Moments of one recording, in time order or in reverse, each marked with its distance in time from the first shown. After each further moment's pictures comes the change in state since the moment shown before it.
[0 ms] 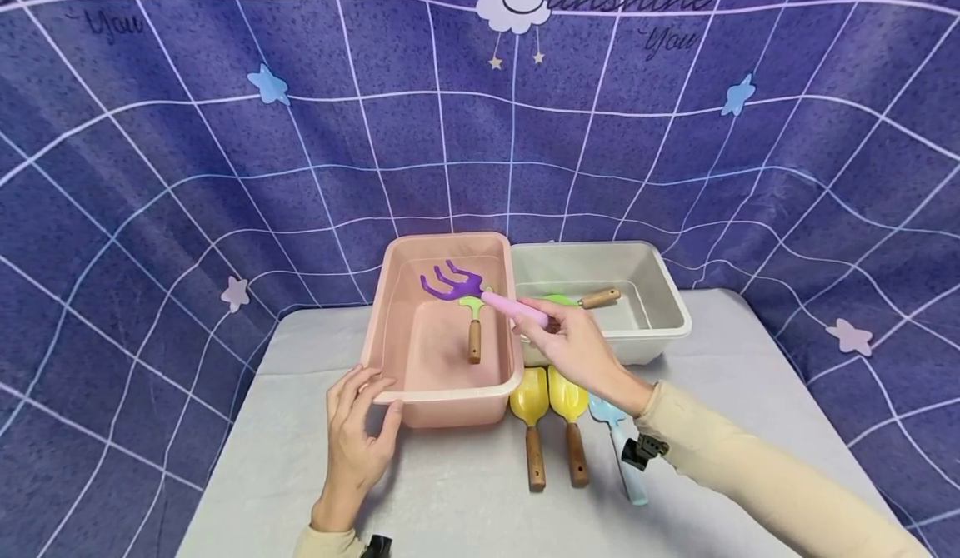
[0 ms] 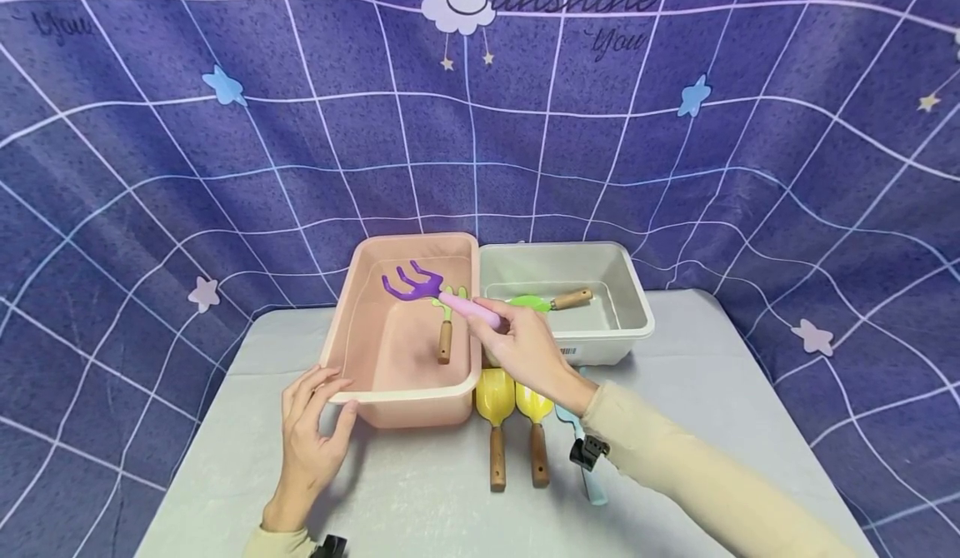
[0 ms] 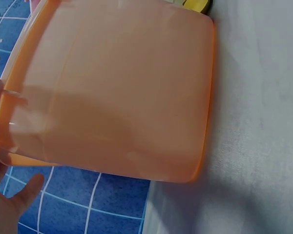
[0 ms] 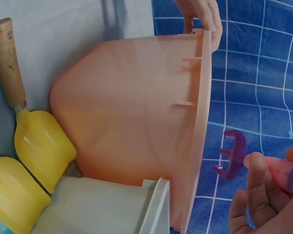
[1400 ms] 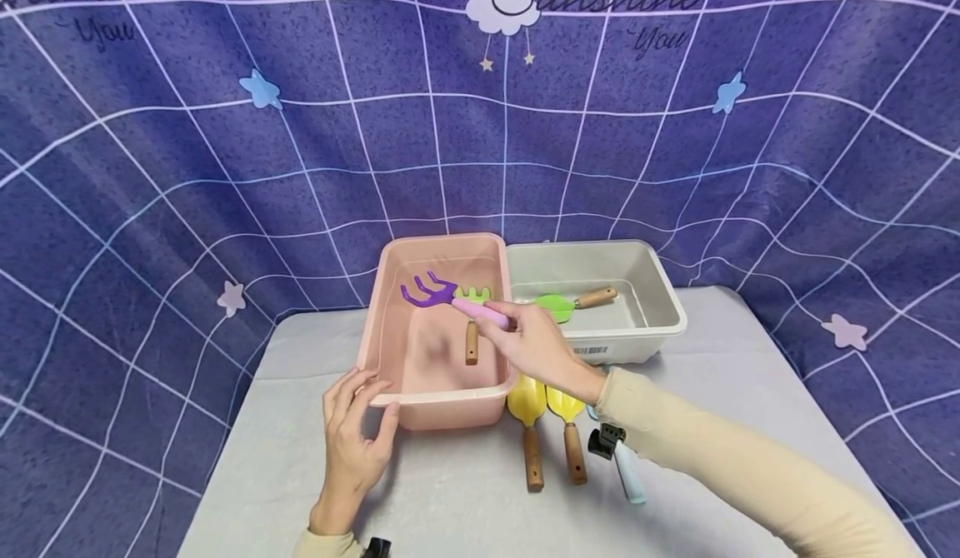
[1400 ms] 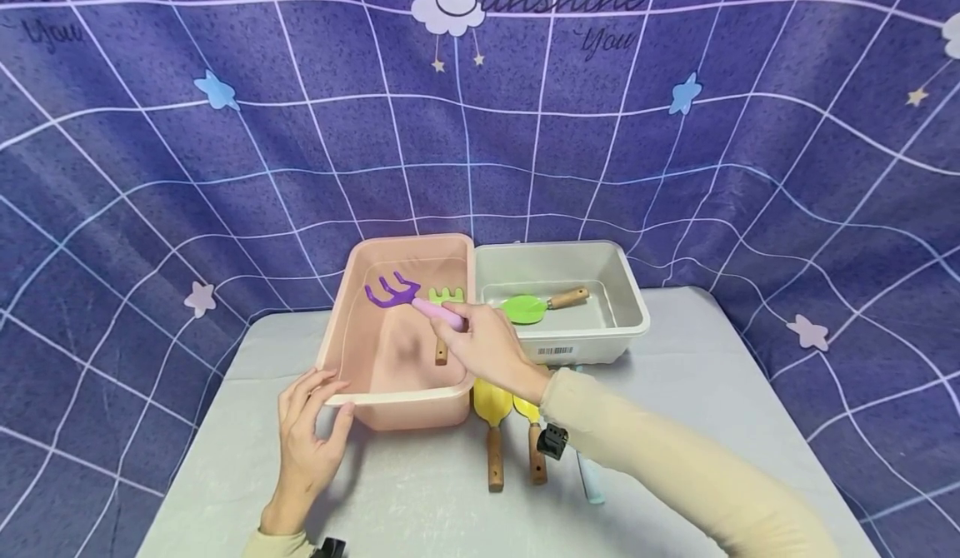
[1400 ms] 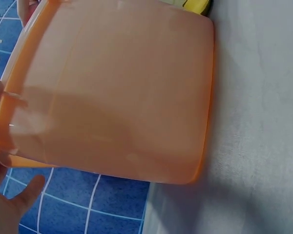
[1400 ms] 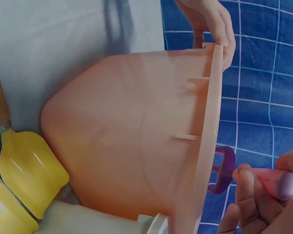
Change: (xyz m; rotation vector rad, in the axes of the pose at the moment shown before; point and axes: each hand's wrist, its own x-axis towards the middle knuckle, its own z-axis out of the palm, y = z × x) left_hand 0.001 0.001 0.001 -0.007 0.002 -0.009; right_hand 0.017 -0.016 0.031 -0.033 -0.079 -0.035
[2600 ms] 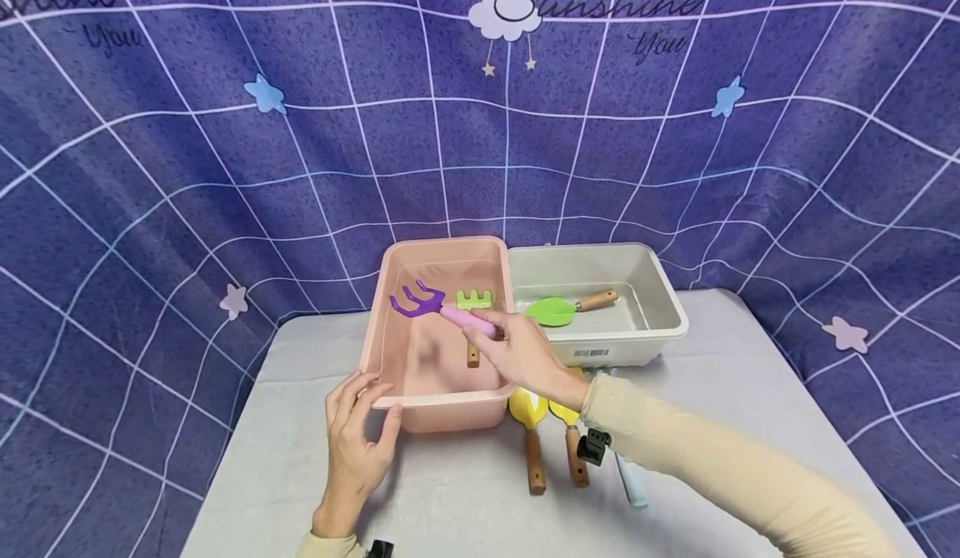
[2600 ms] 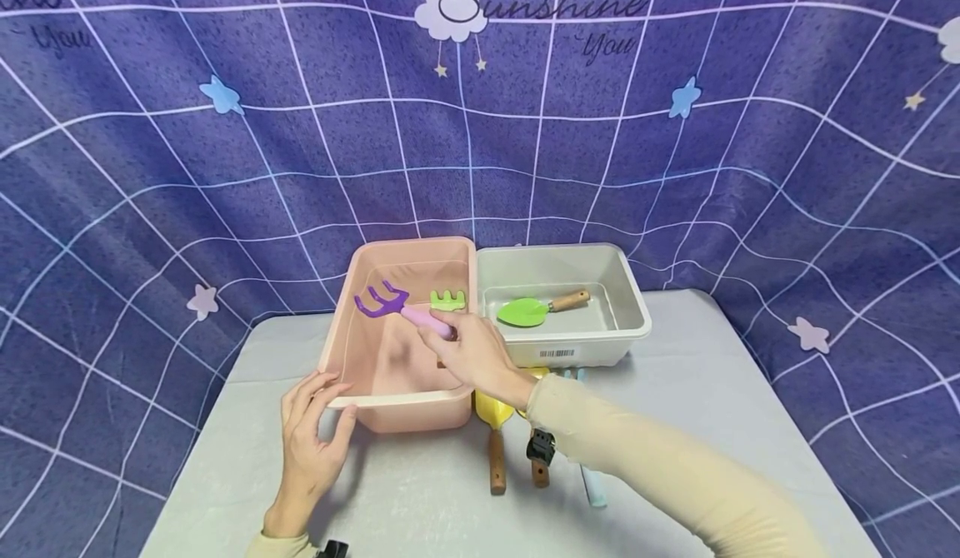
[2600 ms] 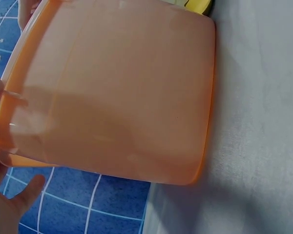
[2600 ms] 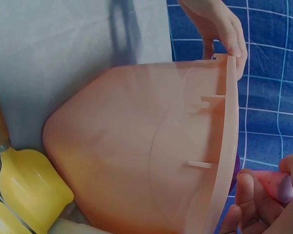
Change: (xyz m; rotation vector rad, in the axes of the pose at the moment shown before) left_hand 0.000 0.001 -0.001 0.003 -0.003 -0.007; right_hand 0.002 0.001 0.020 0.013 -0.015 -0.030
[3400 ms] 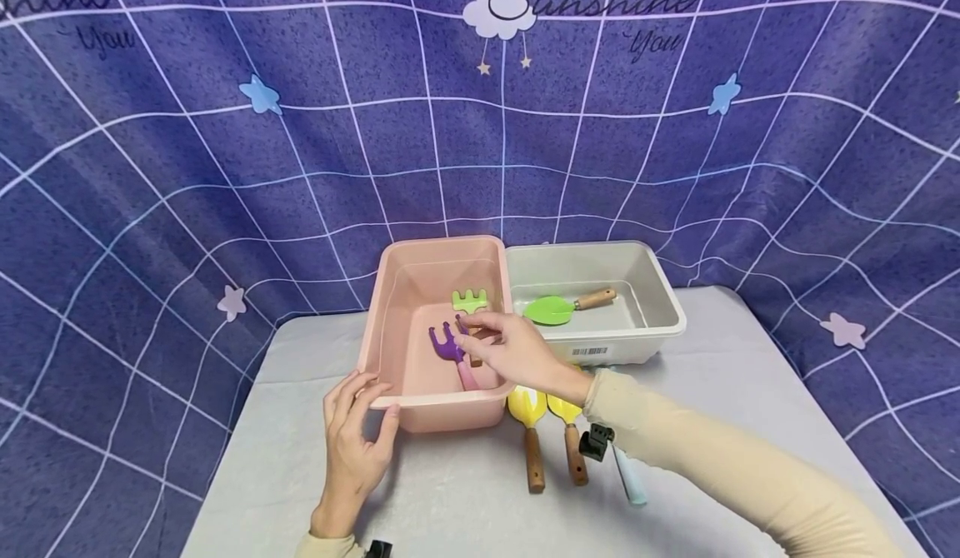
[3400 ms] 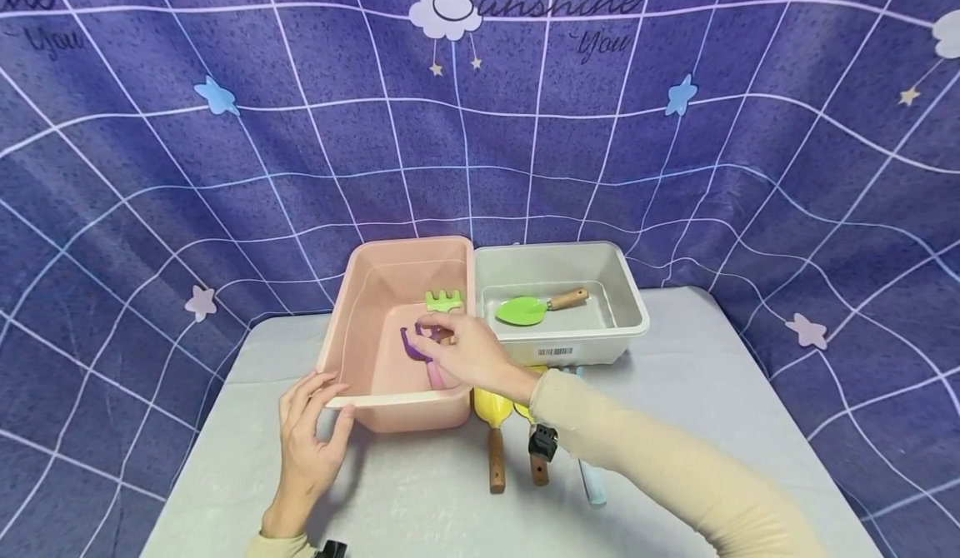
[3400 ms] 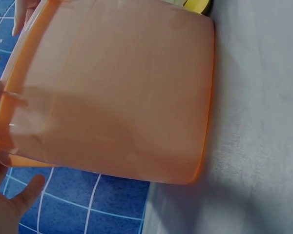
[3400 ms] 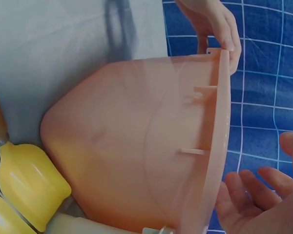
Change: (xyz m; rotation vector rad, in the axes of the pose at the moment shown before) left_hand 0.000 0.001 -0.001 0.001 -0.008 -0.008; right_hand 0.003 -0.003 -0.001 0.101 -0.112 0.005
